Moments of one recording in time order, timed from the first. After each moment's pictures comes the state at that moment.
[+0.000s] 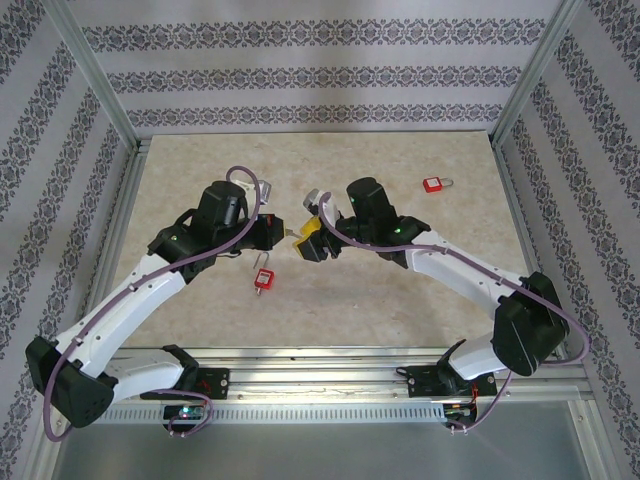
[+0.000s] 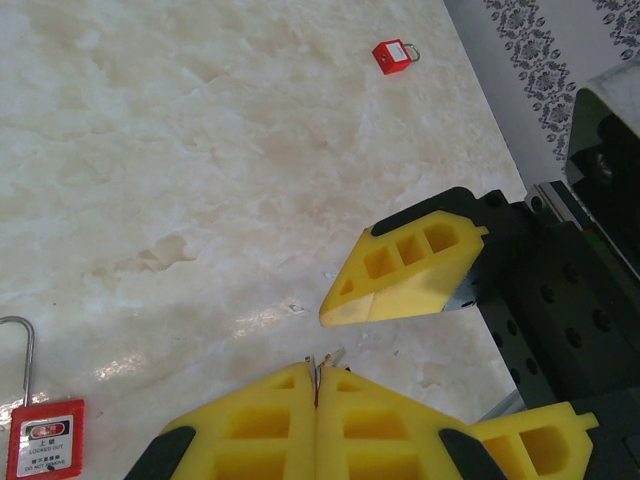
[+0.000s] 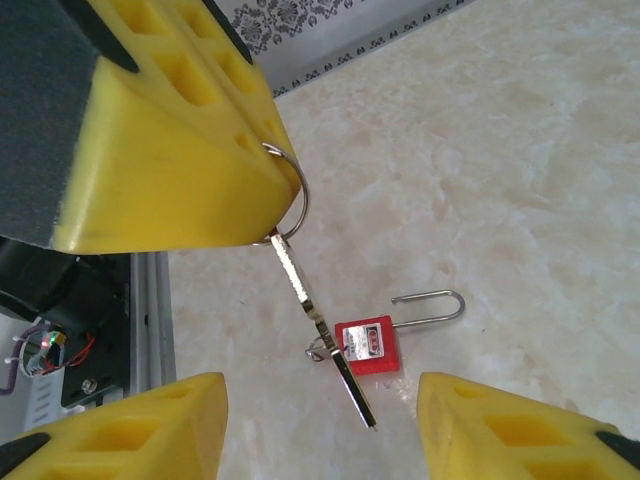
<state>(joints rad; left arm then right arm) -0.55 1.15 1.12 -0.61 0.22 -0.52 0.66 1.45 1.07 -0.19 -0.66 -0.02</state>
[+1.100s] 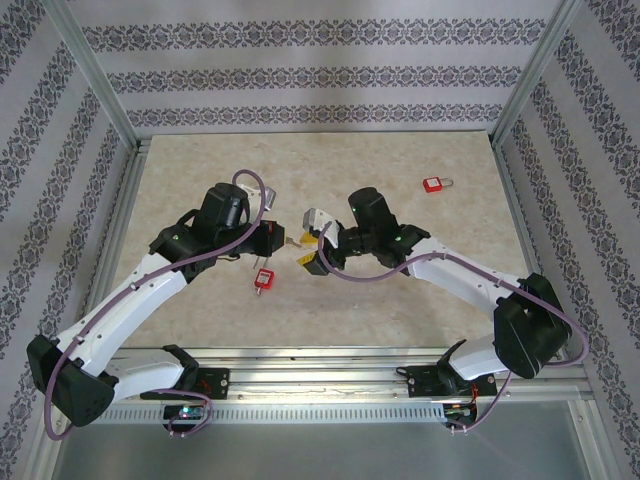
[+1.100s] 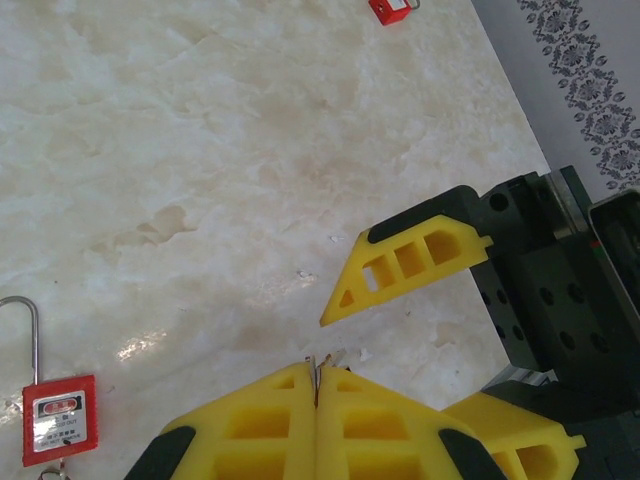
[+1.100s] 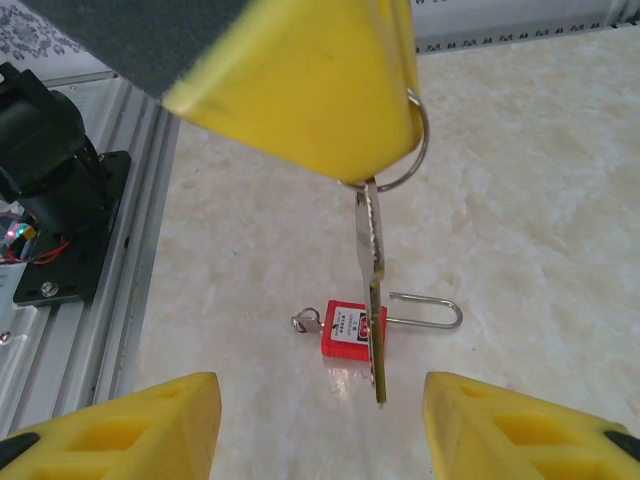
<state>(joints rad) -0.56 1.15 1.12 -0.67 0.26 -0.45 0.66 1.43 0.98 -0.15 -0.74 -0.34</state>
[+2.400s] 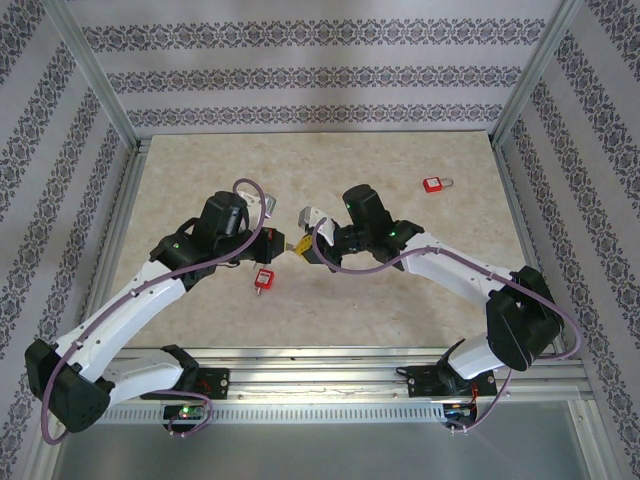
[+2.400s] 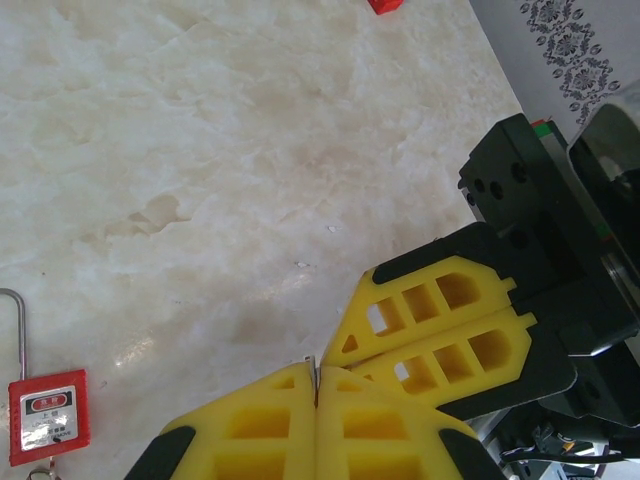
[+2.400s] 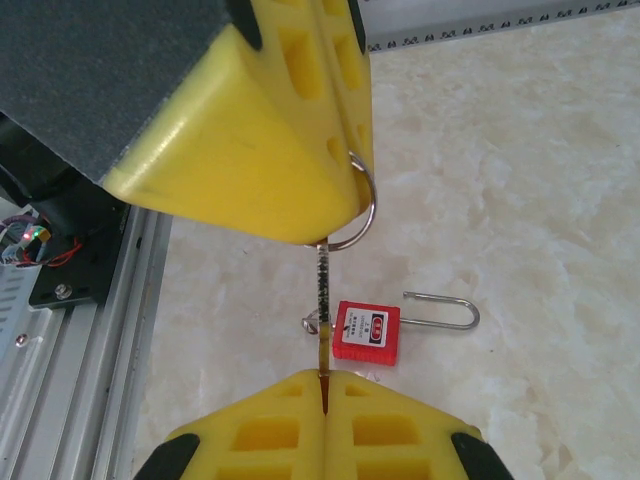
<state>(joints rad) -0.56 1.11 1.04 -0.61 0.27 -0.45 0.67 1.48 1.03 -0.19 -0.76 -0.33</state>
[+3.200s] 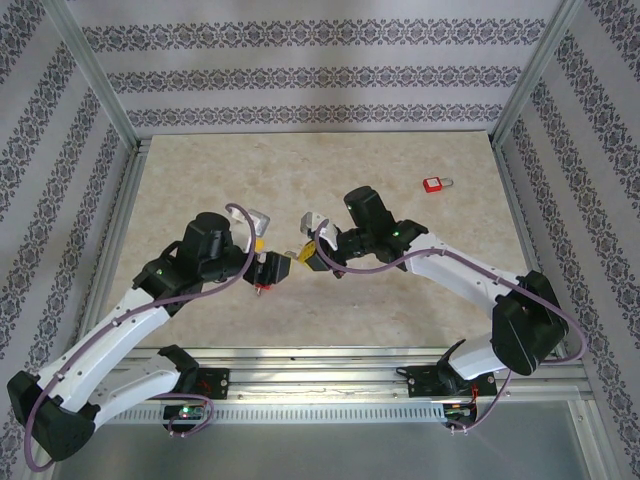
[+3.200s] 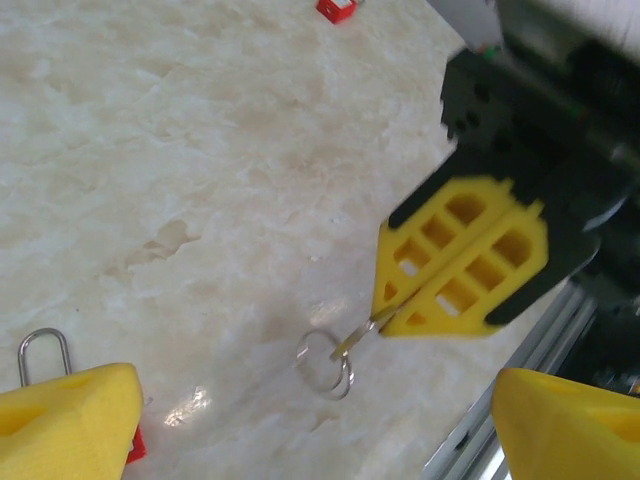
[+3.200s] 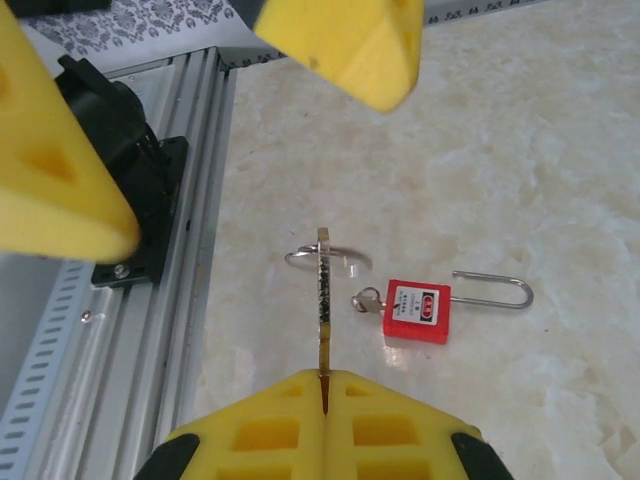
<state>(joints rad) -0.57 0.92 0.86 -0.53 0.29 -0.21 0.67 1.45 1.04 -0.32 -0.81 -0.34</state>
